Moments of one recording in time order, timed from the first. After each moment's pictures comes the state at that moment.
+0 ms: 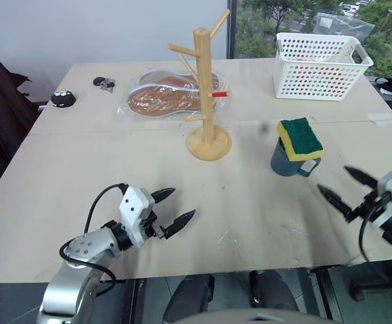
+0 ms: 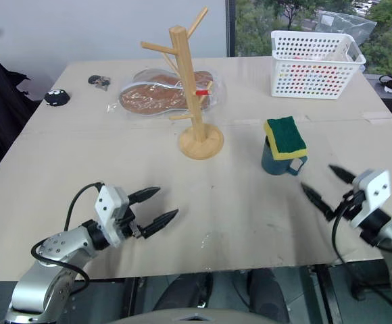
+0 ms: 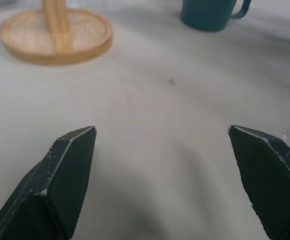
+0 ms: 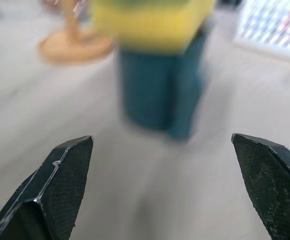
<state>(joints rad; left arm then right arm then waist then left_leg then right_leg) 0.20 0.55 0.12 -0.46 -0.44 0.30 -0.79 0.16 -0.63 -0.40 -0.36 0.57 0.25 0.70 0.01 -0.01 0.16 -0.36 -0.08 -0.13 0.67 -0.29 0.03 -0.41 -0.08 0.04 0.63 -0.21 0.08</state>
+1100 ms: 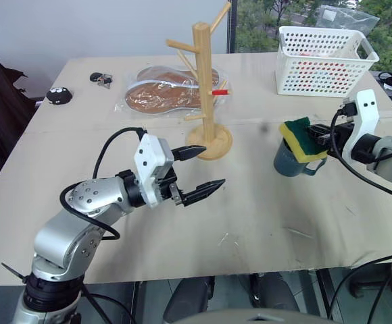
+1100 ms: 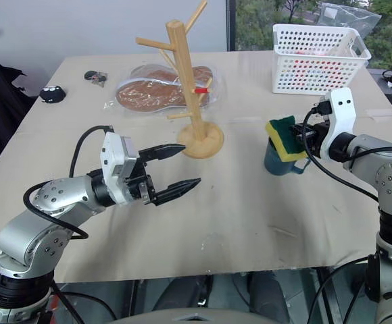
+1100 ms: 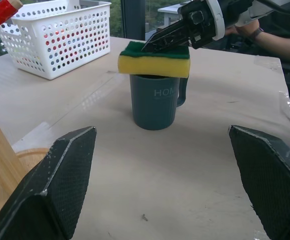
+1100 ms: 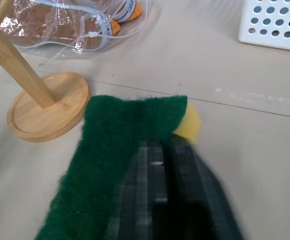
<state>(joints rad) -0.19 0.67 0.08 -0.65 -0.67 0.59 -0.73 -0.55 -0.67 -0.25 -0.28 0.75 1.15 0.32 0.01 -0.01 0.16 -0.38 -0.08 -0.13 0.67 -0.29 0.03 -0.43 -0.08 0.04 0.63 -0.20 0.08</state>
